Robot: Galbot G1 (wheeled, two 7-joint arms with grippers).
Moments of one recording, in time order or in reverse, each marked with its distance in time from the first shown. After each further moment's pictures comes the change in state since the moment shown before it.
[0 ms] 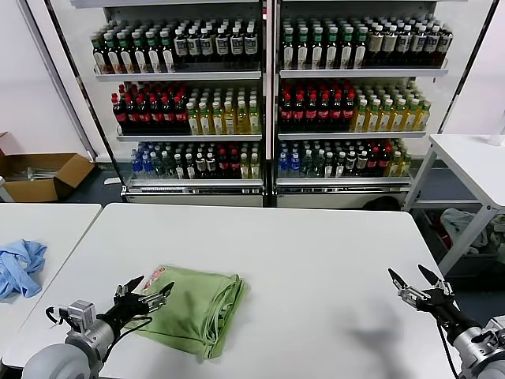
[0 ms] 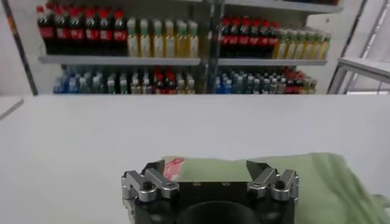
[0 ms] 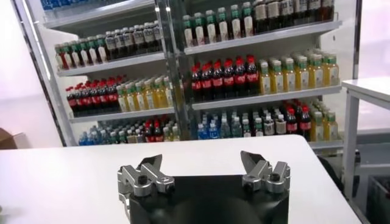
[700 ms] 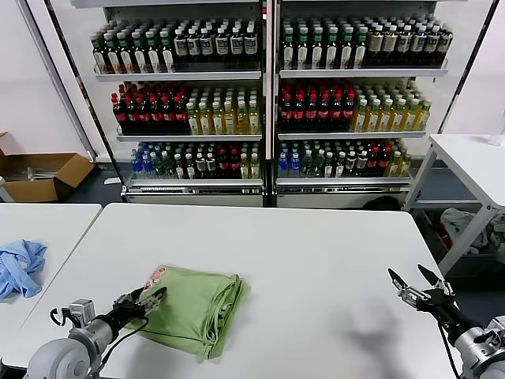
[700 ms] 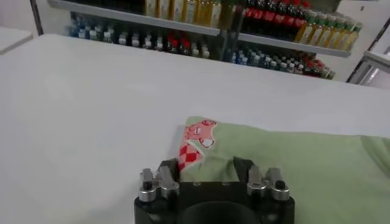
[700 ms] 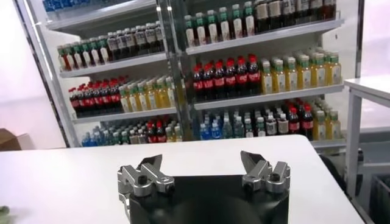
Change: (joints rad) left arm -0.060 -0.041 0.023 0.139 -0.057 0.055 0.038; right arm -0.007 -0.003 0.005 0.020 0.014 -0.018 -0.001
